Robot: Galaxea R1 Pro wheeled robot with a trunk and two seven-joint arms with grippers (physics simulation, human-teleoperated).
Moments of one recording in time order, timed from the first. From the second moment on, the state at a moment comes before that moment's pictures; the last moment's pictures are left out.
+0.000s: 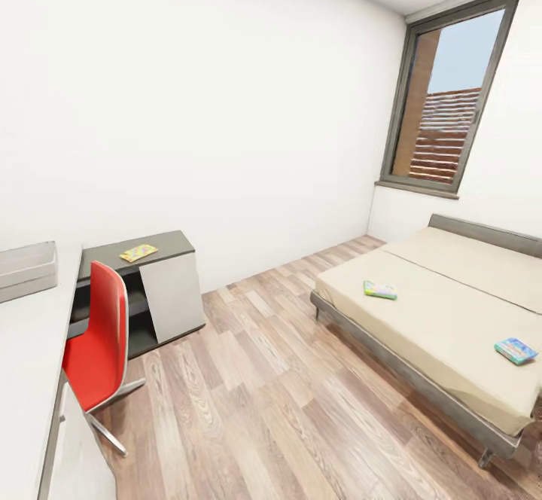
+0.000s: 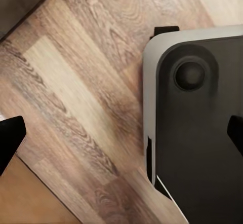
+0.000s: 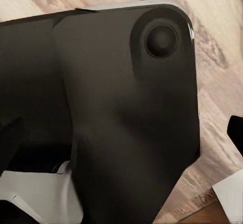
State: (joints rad) left arm -0.01 0.11 -0.03 -0.09 -0.01 -0.06 0.00; right arm 0.00 0.05 -0.03 0.00 -0.12 -0.10 0.00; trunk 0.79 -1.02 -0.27
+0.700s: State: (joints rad) left arm -0.03 0.08 -0.02 -0.27 -0.01 -0.05 0.00; right arm 0.00 0.05 -0.23 -0.01 -0.19 -0.10 0.00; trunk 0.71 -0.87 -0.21
